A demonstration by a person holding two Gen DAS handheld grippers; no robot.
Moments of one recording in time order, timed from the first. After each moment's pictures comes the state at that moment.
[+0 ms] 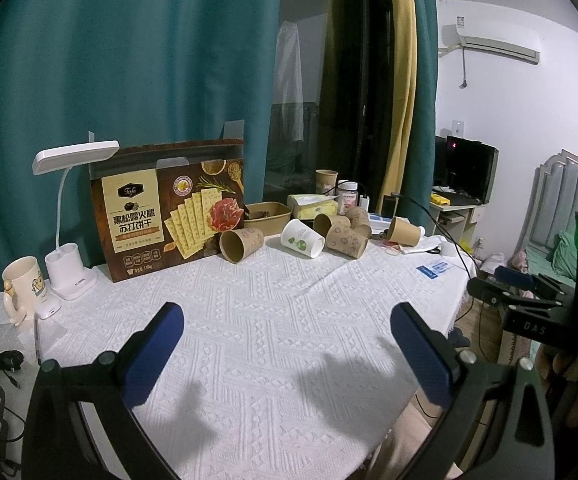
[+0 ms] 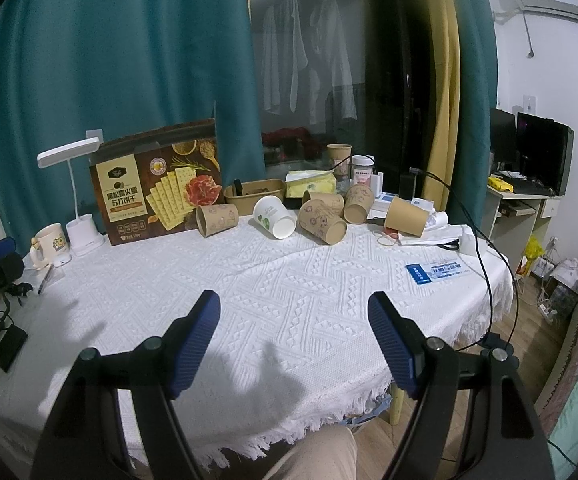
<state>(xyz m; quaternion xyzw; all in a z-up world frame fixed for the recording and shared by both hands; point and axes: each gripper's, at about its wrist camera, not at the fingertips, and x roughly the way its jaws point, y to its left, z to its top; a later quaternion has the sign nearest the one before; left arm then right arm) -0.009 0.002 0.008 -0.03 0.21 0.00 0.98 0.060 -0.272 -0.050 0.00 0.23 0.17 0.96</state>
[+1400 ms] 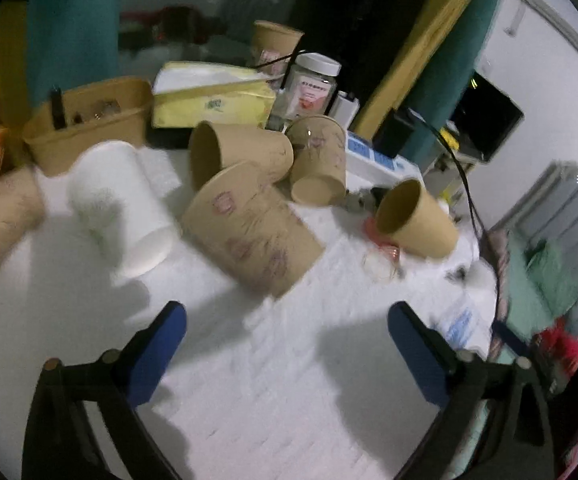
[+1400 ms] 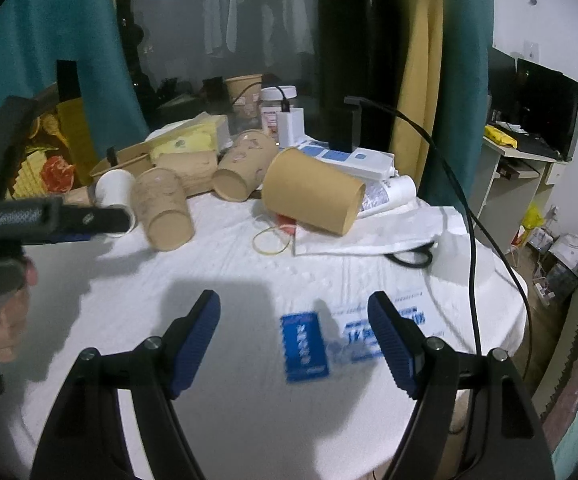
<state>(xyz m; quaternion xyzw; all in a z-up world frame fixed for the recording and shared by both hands) 0.419 -0.128 -0.109 -0.17 0.45 -0.08 0.88 0.357 -0.382 -0.137 0.00 0.33 0.13 0.93</state>
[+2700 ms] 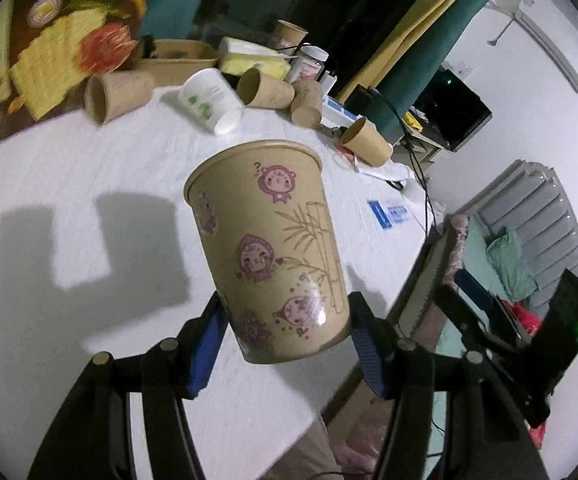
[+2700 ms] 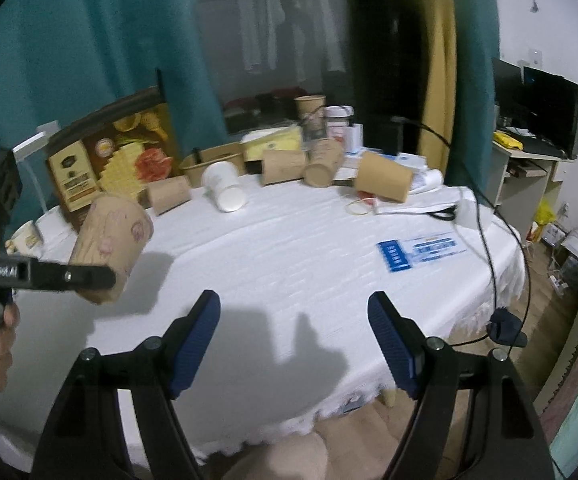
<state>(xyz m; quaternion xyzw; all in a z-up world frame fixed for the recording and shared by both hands) 0.184 -0.058 -0.070 -0.20 0.46 -0.12 0.85 0.159 -0.315 -0.086 0.01 0.31 0.18 0.93</state>
